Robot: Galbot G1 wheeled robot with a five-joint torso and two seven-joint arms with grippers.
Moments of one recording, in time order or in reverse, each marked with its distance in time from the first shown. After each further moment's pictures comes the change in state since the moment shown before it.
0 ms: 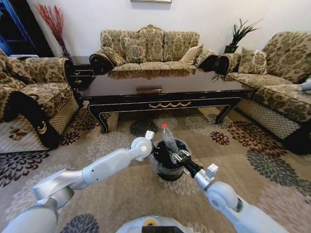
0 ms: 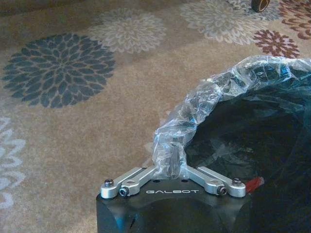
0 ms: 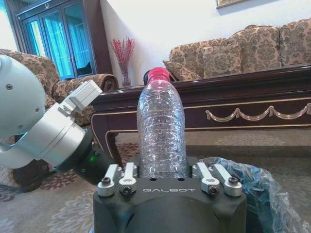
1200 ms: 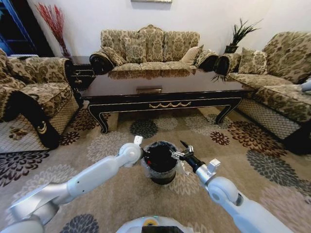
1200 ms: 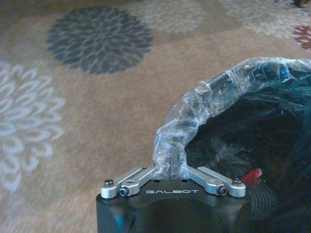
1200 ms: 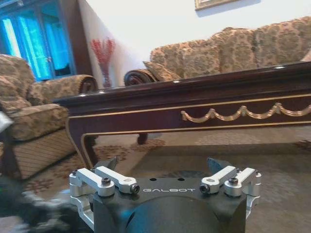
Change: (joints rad) left arm 0.235 0.173 -0.186 -0.122 0.037 0.000 0.007; right arm 0.052 0.013 0.031 -0.068 0.044 -0.017 0.025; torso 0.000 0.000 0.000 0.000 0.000
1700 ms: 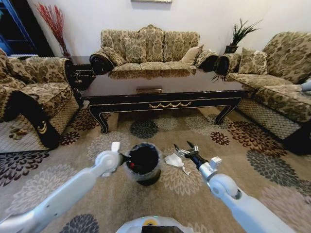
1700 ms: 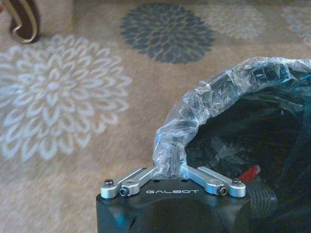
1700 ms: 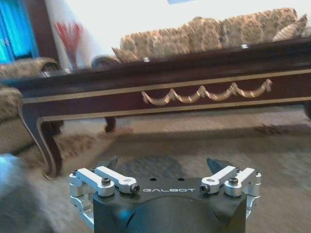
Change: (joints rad) left arm 0.394 0.169 -0.401 -0.137 0.074 0.000 0.069; right arm 0.050 0.031 -0.005 -0.211 -0.023 0.044 -0.009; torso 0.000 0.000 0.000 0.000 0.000
